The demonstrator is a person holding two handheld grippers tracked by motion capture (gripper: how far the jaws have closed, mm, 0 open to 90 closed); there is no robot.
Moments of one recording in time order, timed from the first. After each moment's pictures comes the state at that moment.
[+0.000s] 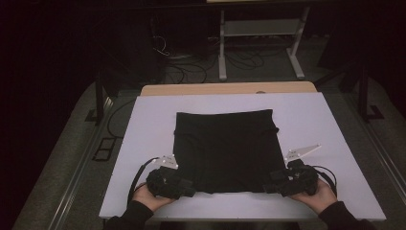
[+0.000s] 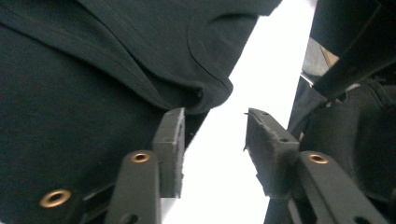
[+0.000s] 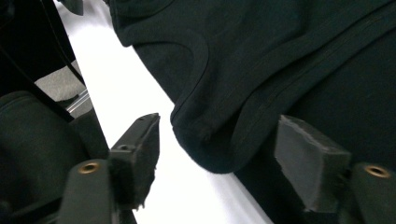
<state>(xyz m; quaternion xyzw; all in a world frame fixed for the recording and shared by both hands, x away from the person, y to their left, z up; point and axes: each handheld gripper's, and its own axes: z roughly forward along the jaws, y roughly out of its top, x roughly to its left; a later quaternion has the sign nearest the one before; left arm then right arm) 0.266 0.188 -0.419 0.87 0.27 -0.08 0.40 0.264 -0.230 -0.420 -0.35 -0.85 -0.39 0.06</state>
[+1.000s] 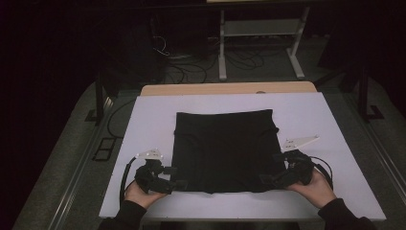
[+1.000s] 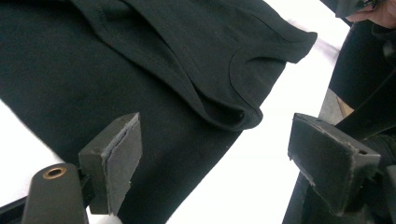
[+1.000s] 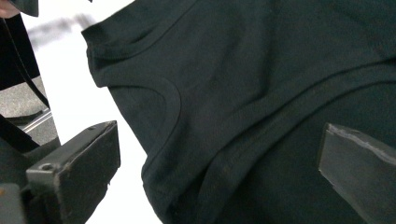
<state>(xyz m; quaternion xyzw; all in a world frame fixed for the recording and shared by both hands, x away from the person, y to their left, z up) 0.270 0.216 -0.411 0.82 0.36 -0.06 0.44 0.282 -0.217 -0.401 -0.34 -0.85 -0.41 -0.02</state>
